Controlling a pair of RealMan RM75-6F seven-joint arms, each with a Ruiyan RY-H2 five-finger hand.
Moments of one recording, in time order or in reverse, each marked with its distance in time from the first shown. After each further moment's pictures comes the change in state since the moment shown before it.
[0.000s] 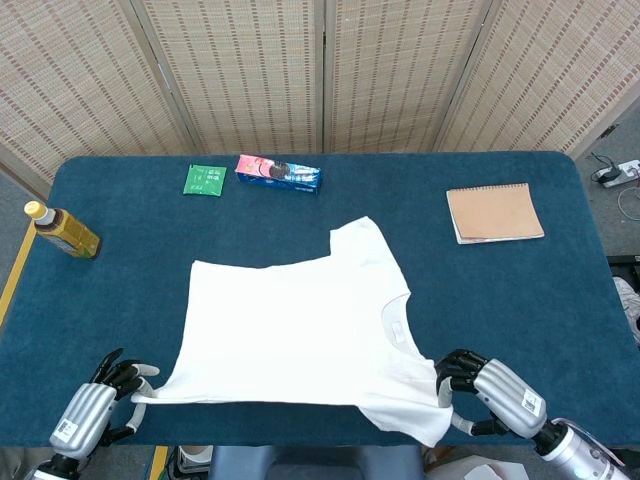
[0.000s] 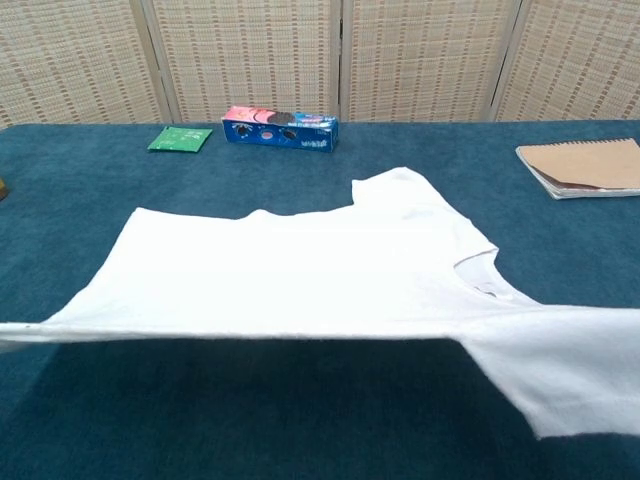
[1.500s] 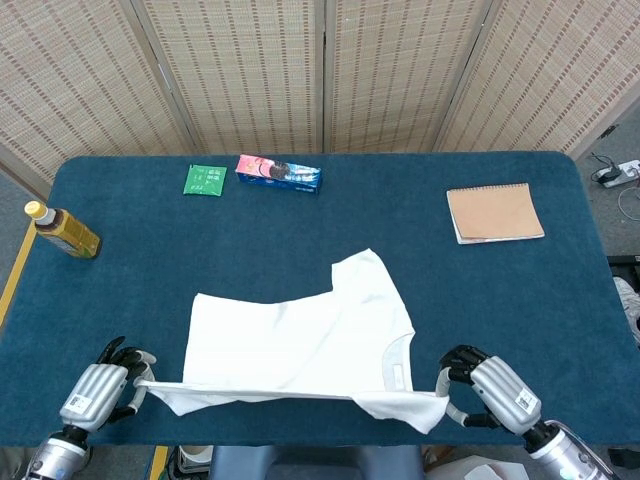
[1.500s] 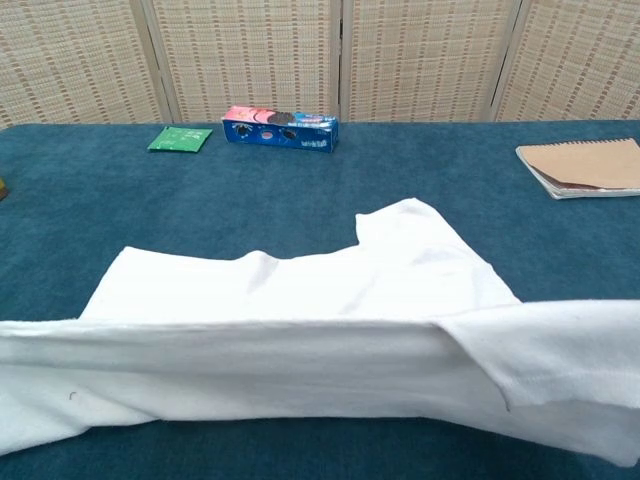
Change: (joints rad) left arm -0.078 0.004 -0.135 0.024 -0.179 -0.259 0.152; right arm -0.083 -0.032 0.114 -0.112 0.107 -0.134 -0.158
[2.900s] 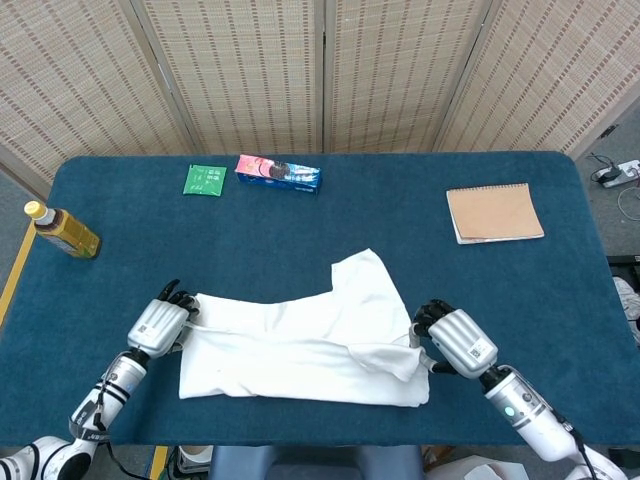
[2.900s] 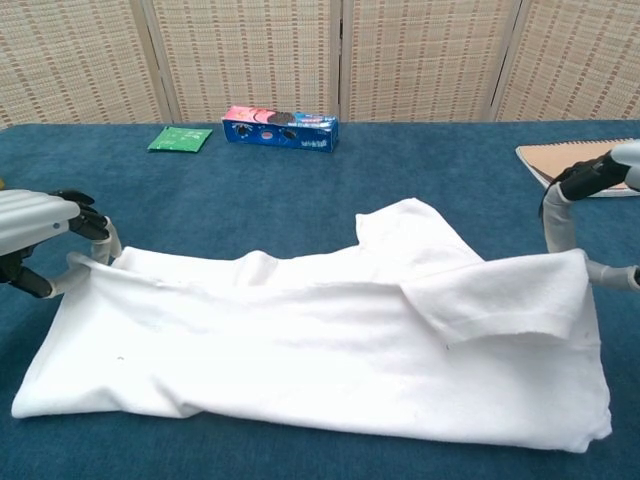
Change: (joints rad) left arm -0.318 -0.235 -0.173 0.283 -0.182 -0.274 0.216; right arm 0.149 -0.147 0.192 0.098 0.169 -0.218 -0.300
